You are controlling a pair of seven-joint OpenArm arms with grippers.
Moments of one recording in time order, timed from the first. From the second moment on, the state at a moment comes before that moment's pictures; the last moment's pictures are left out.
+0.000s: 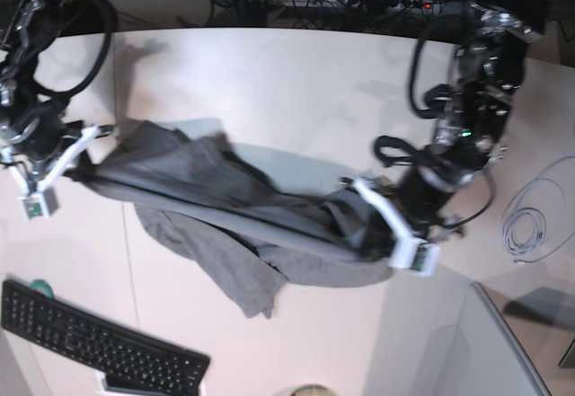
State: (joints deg) left arm -0.9 -20.6 17.4 101.7 -18.1 -3.2 30.0; right arm -9.0 4.6 27.1 108.2 18.6 29.8 -66.4
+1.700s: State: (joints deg) left arm 16.8 -16.0 -5.2 83.6 -29.3 -22.6 24.8; right arm -13.0 7.4 28.9 88.7 19.0 29.8 -57.7
